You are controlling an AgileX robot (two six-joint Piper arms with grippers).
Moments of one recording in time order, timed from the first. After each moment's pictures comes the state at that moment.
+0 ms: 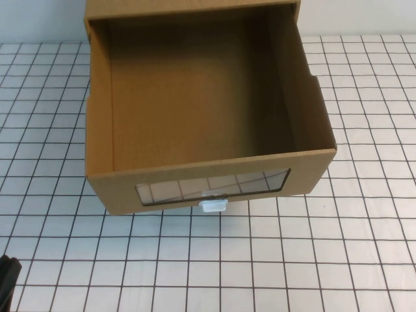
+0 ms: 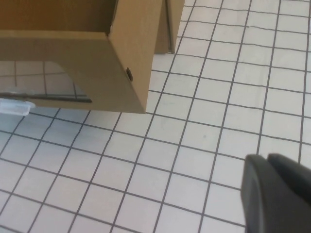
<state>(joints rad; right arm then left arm) 0.53 0.64 -0.61 -0.20 0.60 0.43 -0.24 -0.01 0.03 -0.56 0.12 0.58</state>
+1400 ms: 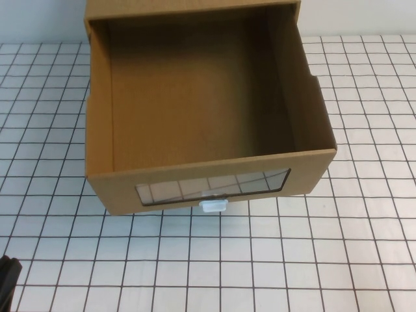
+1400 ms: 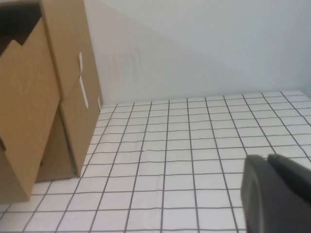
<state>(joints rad) 0.12 -0.01 -0.06 -0.28 0.16 0.42 -0.24 -0.01 0.03 -0.56 0.12 0.59</state>
